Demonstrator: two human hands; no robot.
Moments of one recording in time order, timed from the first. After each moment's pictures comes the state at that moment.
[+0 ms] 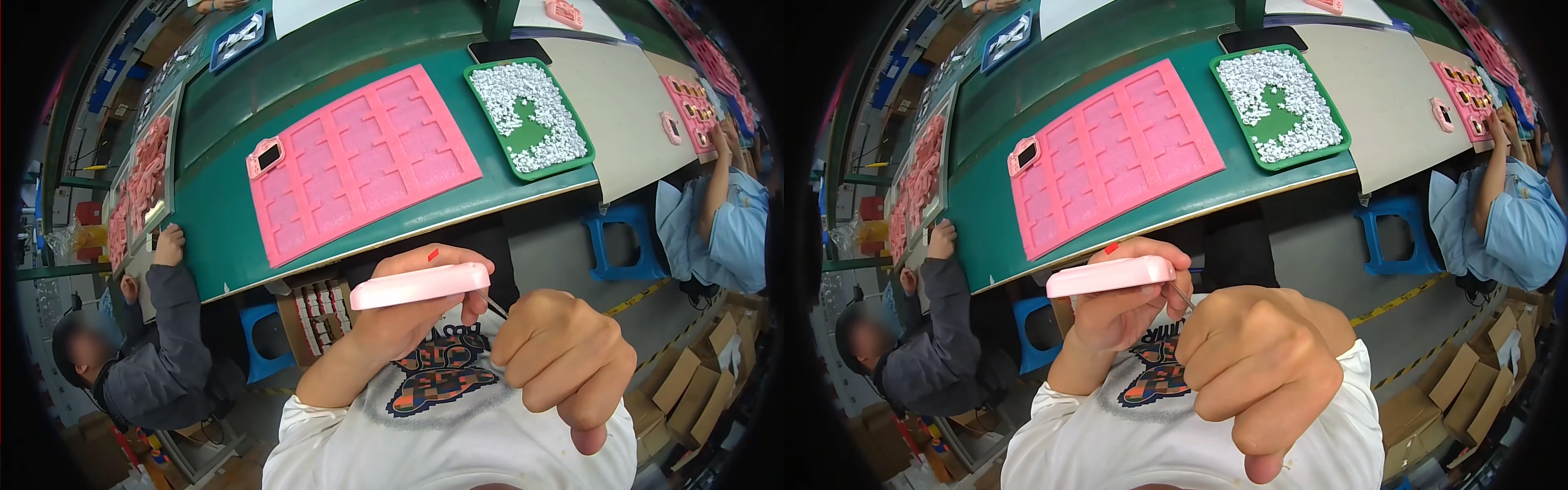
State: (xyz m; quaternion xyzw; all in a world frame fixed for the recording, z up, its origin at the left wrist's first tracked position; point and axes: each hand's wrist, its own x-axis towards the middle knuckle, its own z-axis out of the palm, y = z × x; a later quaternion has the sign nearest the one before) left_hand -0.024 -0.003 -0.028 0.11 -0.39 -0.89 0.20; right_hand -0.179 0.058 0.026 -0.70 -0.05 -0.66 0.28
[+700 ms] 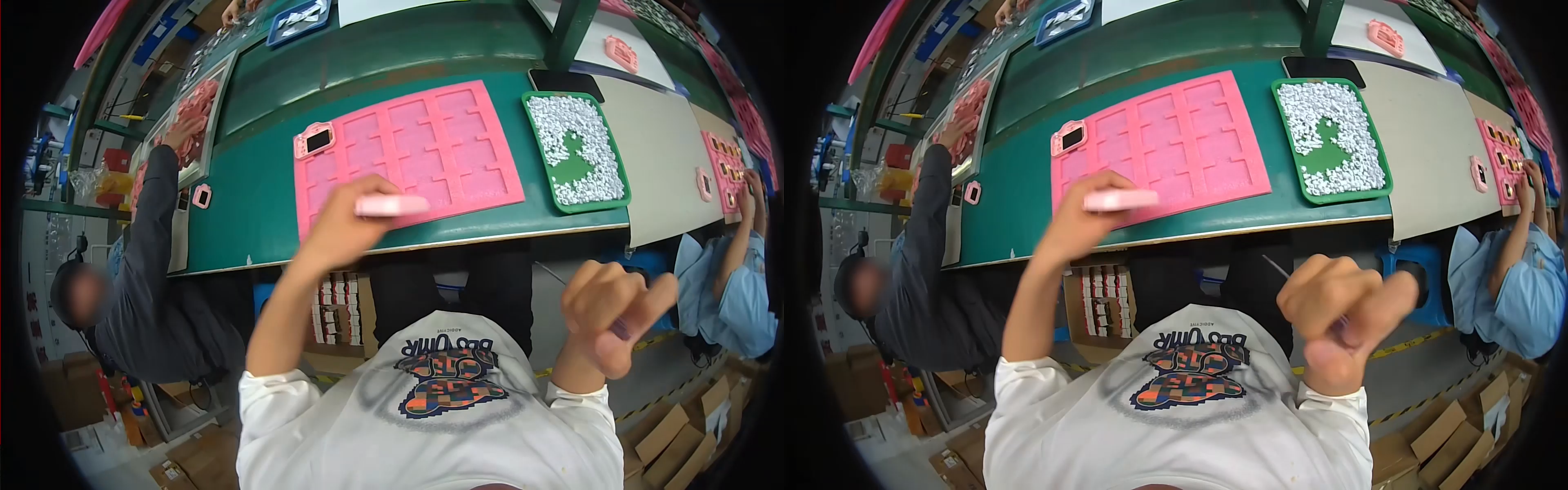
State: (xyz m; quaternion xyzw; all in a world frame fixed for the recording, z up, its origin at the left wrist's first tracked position) left_hand 0.028 -0.135 -0.061 0.33 -0.80 -0.48 0.16; right_hand -0.207 0.083 -0.018 -0.49 0.10 -0.80 0.33
